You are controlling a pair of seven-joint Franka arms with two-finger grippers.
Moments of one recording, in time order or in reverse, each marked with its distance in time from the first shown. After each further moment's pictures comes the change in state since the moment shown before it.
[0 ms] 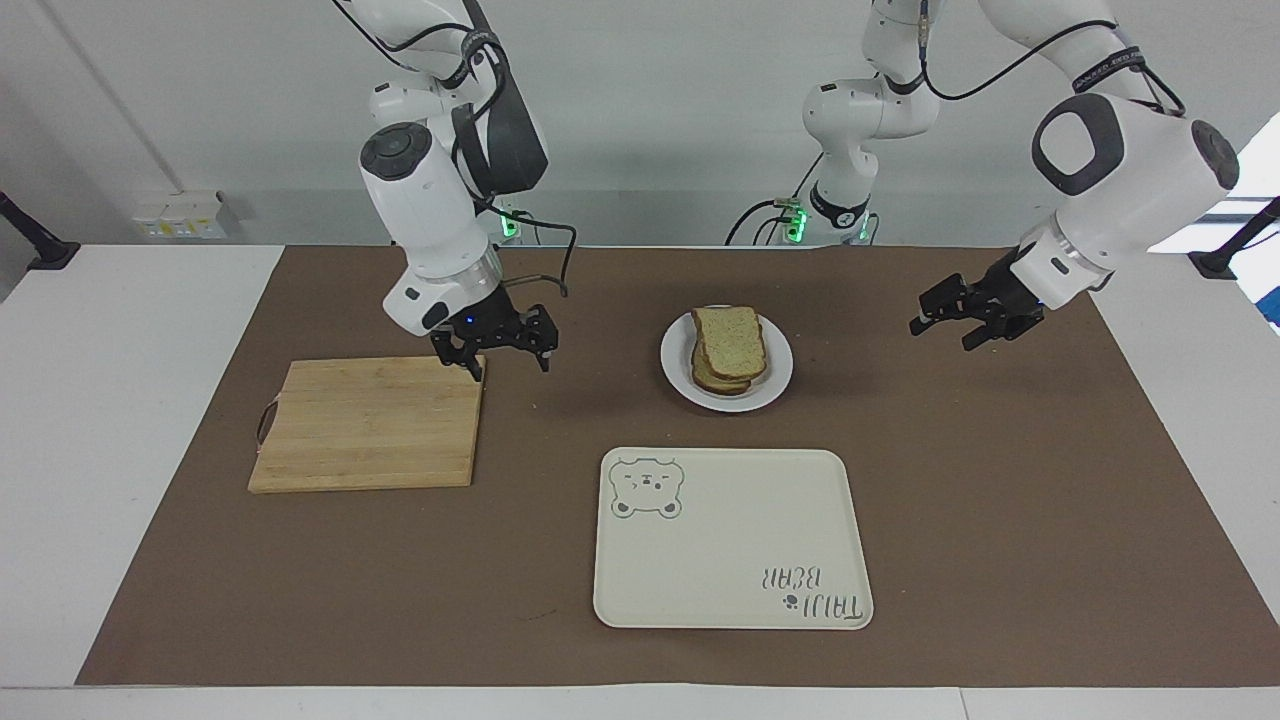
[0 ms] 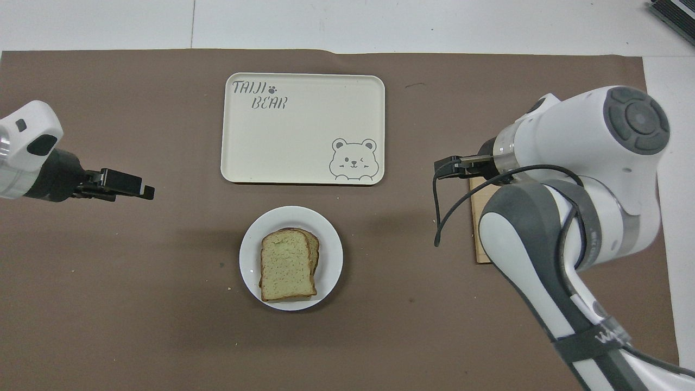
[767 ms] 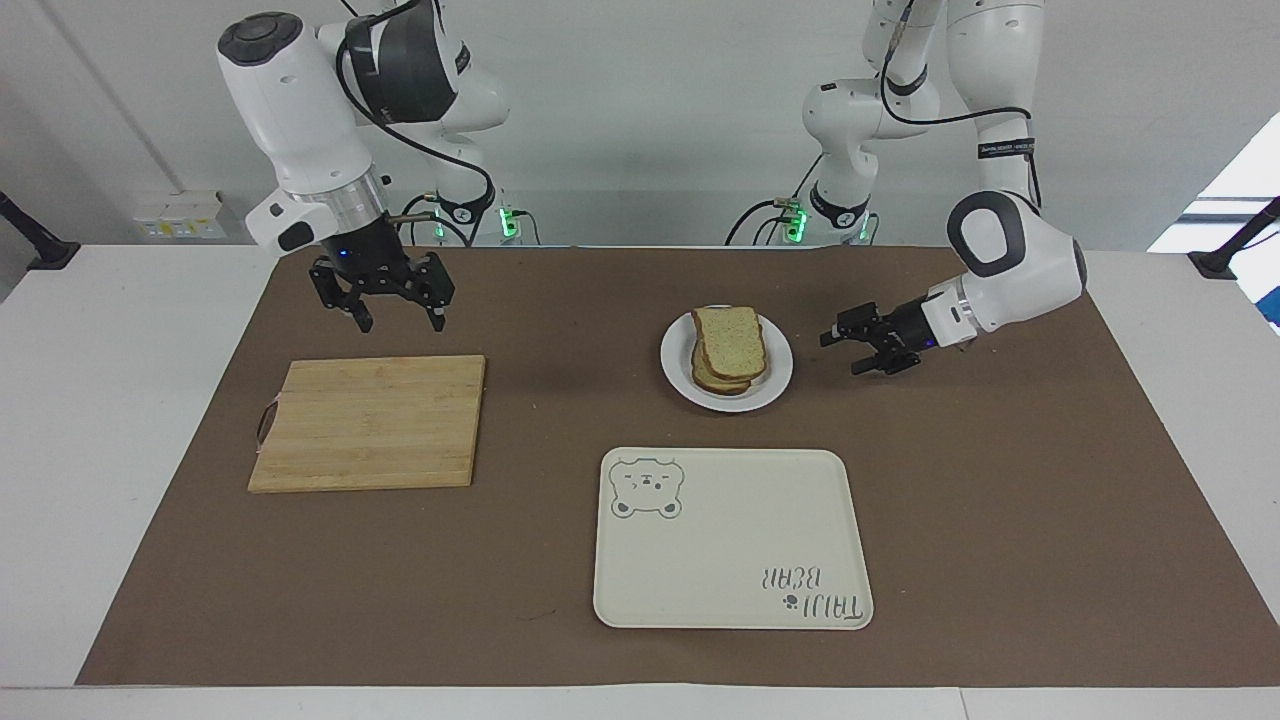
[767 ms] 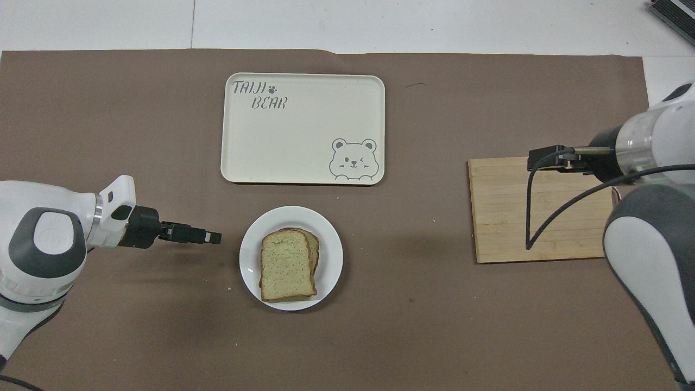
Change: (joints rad) left arm -0.022 0.030 -0.019 -0.378 -0.443 0.190 0.448; right arm -0.154 -0.147 -0.002 0.031 -0.108 -0.154 0.000
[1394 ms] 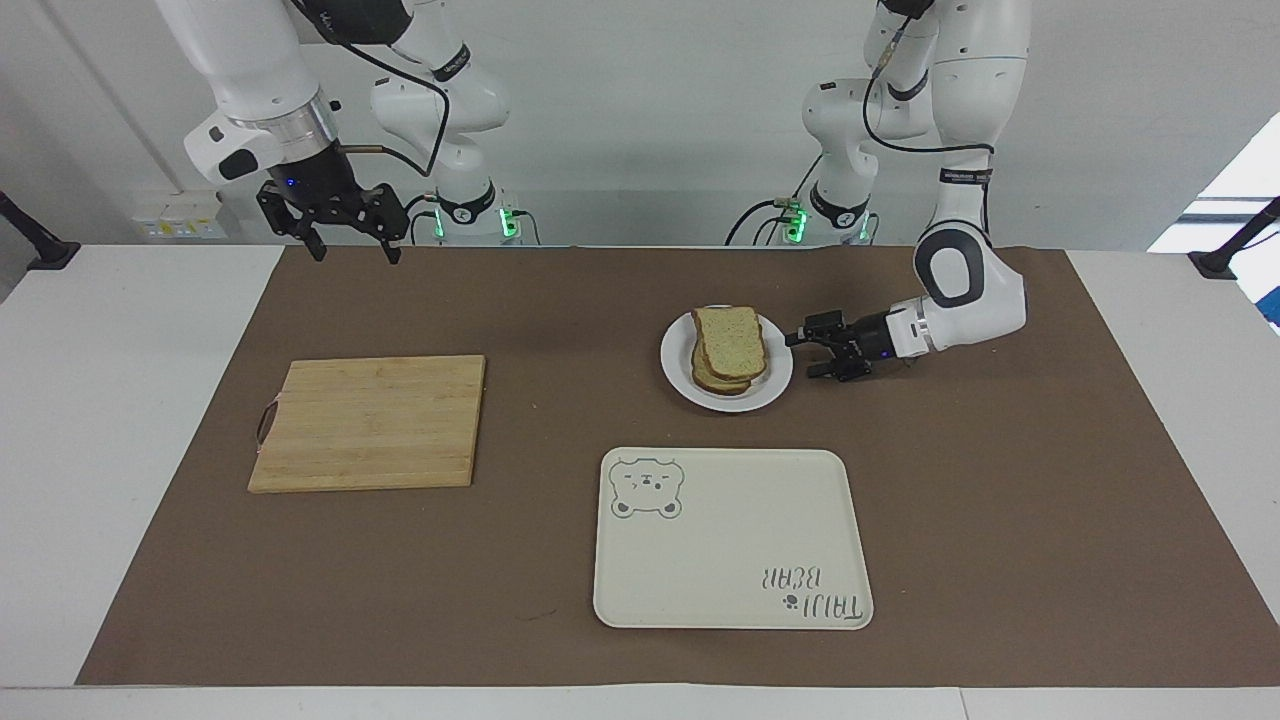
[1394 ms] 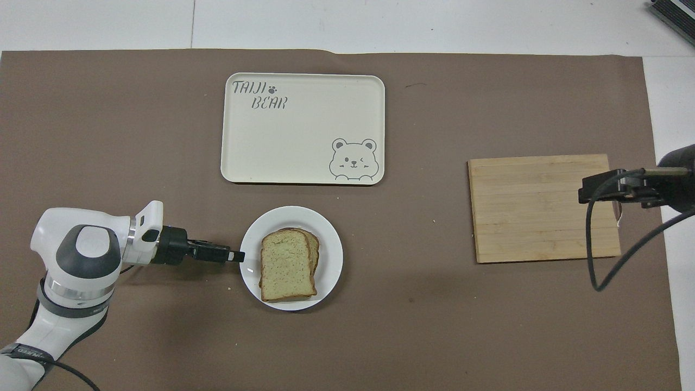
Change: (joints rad) left arm -0.028 0.097 0.000 -0.087 -0.201 0.003 0.247; right arm -0.054 -0.049 -0.002 0.110 -0.021 -0.316 -0.021
